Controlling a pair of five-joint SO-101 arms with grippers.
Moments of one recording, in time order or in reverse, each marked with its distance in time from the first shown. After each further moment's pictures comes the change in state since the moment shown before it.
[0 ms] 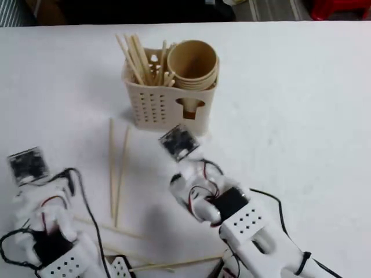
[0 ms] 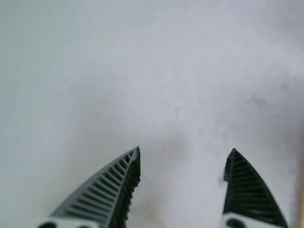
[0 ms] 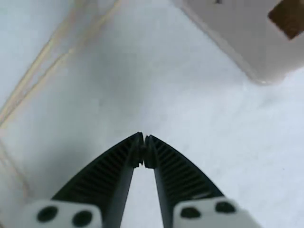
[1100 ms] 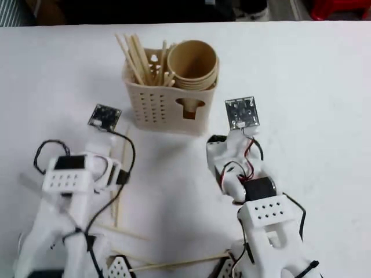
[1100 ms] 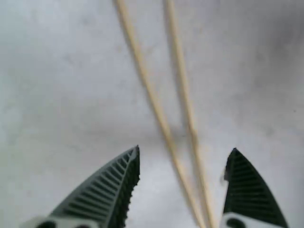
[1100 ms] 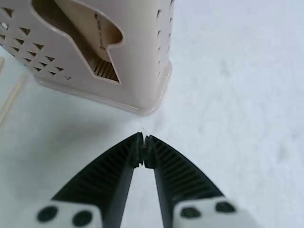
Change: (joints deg) left arm 29.7 70.5 -28.7 -8.3 -1.9; right arm 21.0 0.0 0.0 -9.9 -3.5
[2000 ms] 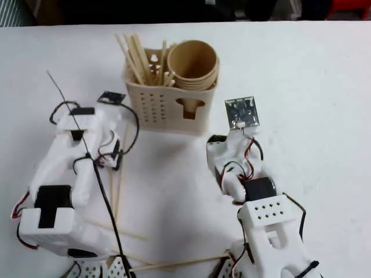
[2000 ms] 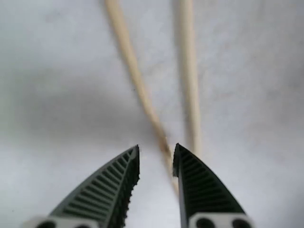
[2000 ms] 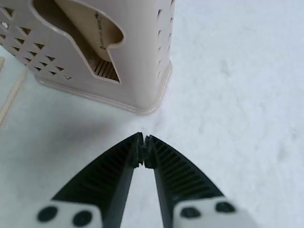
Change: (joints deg) left arm 0.2 39.1 -33.0 14.2 4.7; right arm -0.1 0.0 0.0 0.0 0.0
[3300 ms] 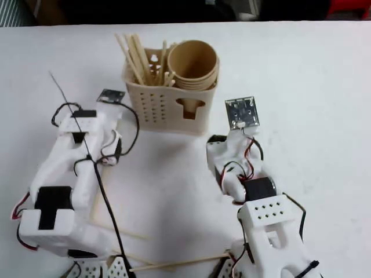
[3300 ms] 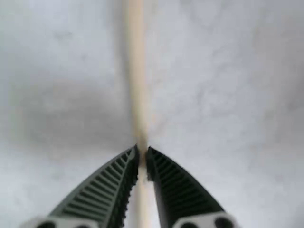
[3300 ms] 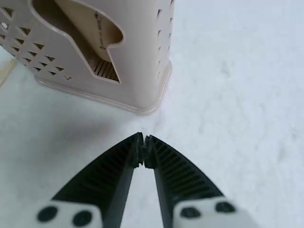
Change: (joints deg) left arm 0.5 0.4 3.3 -6.5 1.1; right arm 0.0 0.0 0.0 0.0 0.0
